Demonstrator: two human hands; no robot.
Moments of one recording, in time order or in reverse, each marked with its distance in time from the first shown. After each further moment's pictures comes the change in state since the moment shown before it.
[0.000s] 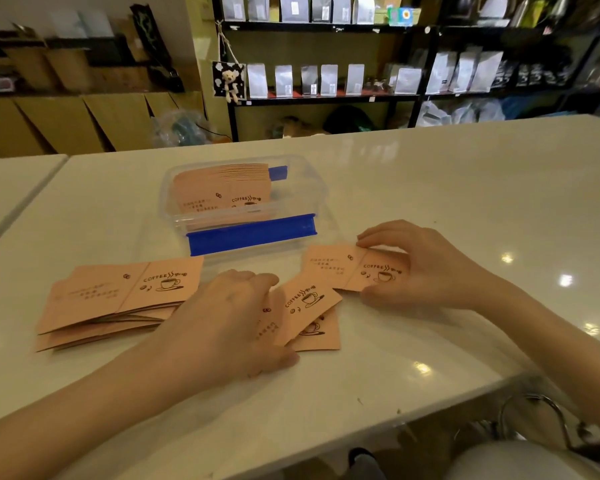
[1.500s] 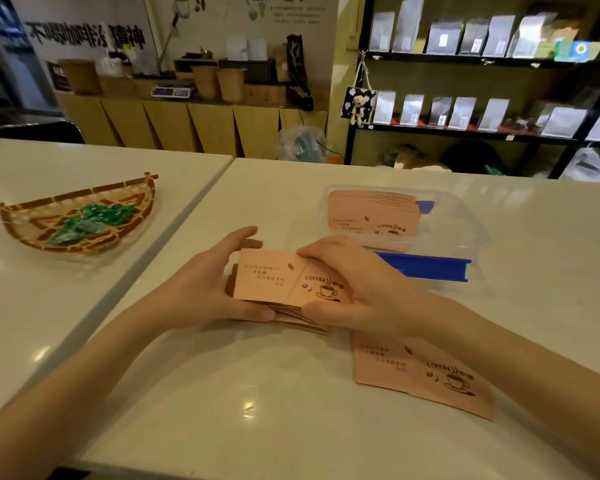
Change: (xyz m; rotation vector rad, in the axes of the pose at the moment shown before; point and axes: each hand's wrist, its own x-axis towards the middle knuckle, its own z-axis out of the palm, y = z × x) left_hand -0.056 -0.149 -0.028 -0.486 0.257 -0.271; right_hand 0.095 -0.152 0.083 0.092 -0.278 -0.468
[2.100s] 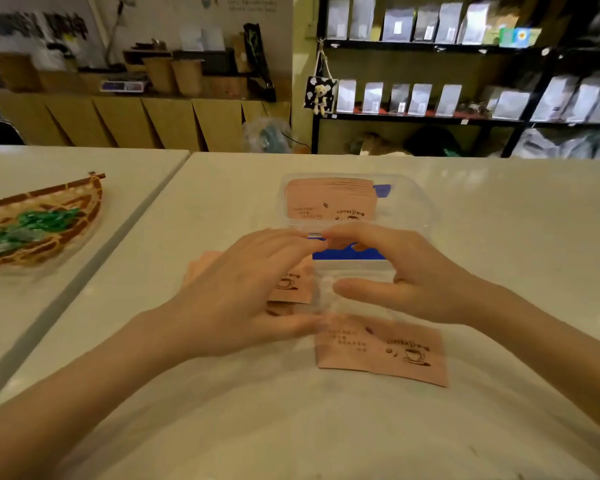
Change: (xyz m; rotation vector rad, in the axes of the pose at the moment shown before) left_hand -0.004 0.071 0.030 0.345 0.012 0.597; right_hand -0.057 0.016 -0.039 0.087 0.125 0.062
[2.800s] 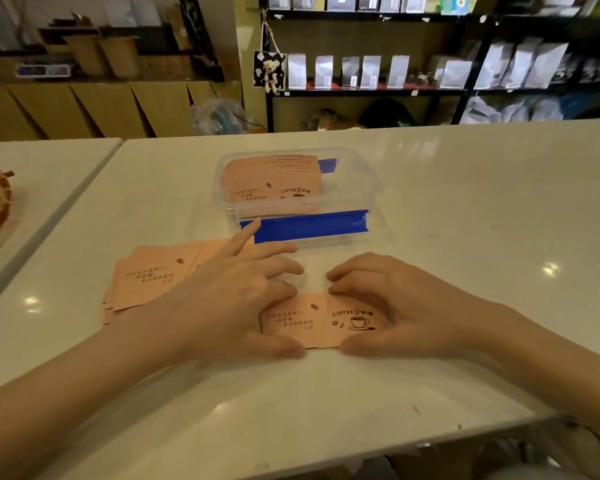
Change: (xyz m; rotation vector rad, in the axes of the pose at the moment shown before) left_hand 0.027 0.014 0.034 0.299 -0.298 0.163; right_hand -0.066 0.027 0.007 -0.226 -0.178 0.192
